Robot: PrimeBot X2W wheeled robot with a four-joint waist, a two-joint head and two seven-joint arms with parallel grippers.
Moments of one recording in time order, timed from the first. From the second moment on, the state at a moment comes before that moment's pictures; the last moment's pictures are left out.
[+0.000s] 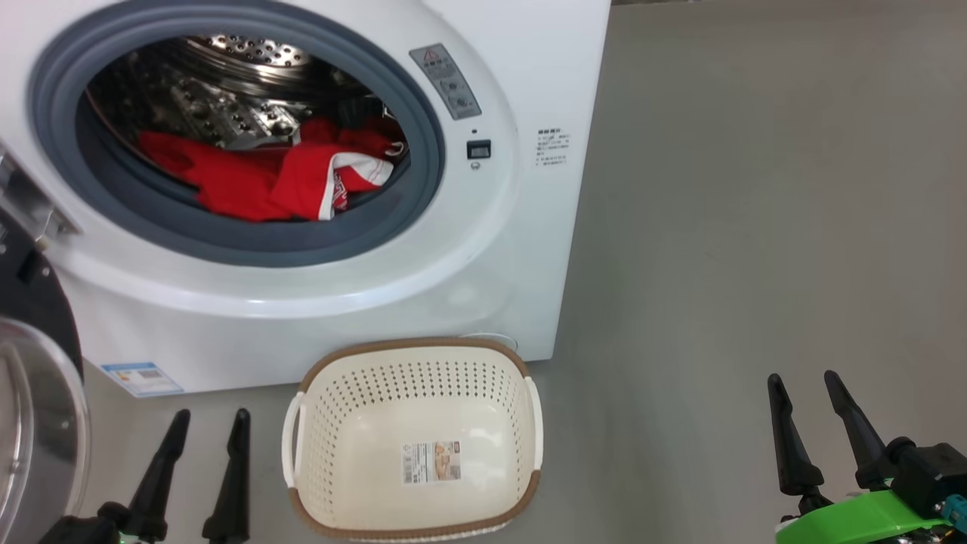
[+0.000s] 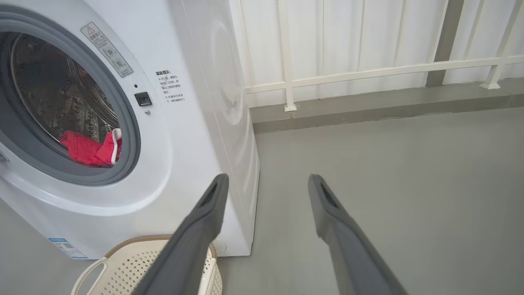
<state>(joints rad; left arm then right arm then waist) 0.03 0.16 0.01 0.09 -0.40 -0.13 -0.26 0.05 -0.05 -0.09 0.17 0.31 0.12 -0.25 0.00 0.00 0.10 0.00</state>
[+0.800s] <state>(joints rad) -0.12 0.16 0.00 0.28 -0.38 -0.13 -0.26 0.02 -0.04 -0.08 0.17 0.31 0.12 -0.25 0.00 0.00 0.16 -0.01</state>
